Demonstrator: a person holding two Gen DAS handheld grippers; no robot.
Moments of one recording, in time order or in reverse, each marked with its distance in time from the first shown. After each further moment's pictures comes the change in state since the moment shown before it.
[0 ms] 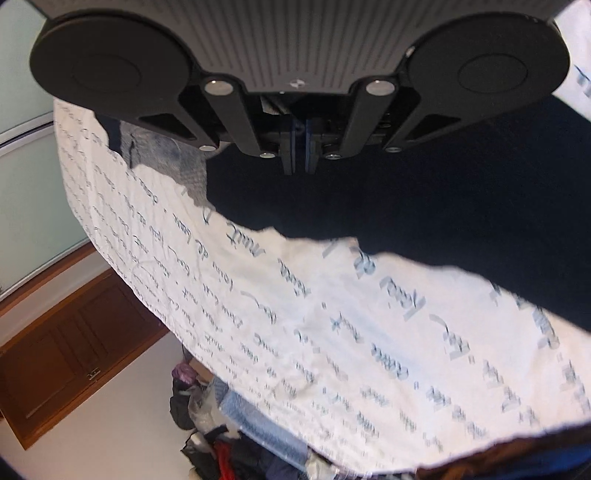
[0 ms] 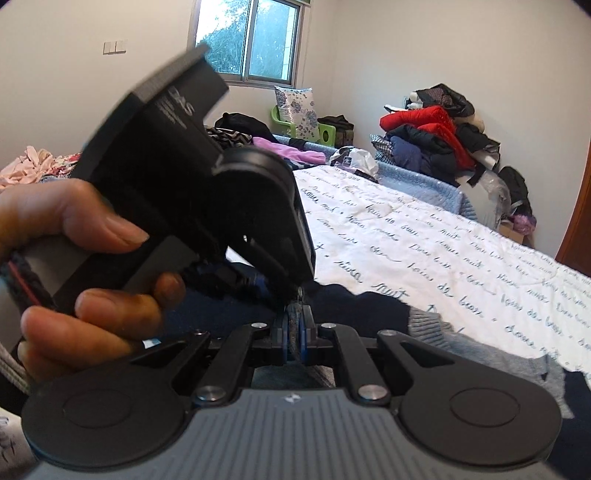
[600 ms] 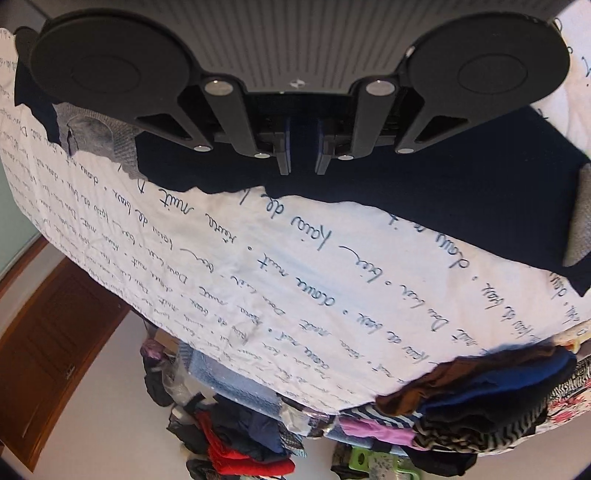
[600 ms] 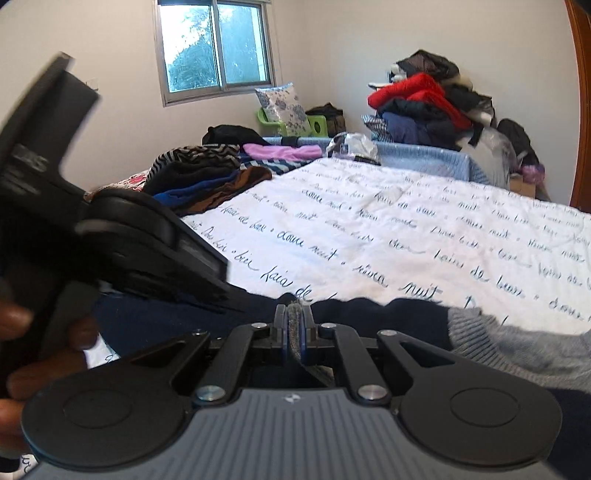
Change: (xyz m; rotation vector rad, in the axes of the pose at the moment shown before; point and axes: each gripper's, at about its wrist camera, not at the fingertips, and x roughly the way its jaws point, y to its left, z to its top) left arm -0.043 0.026 0.006 0.099 -0.149 0.188; right arm 0.035 -0.016 0.021 0.199 0.016 0.061
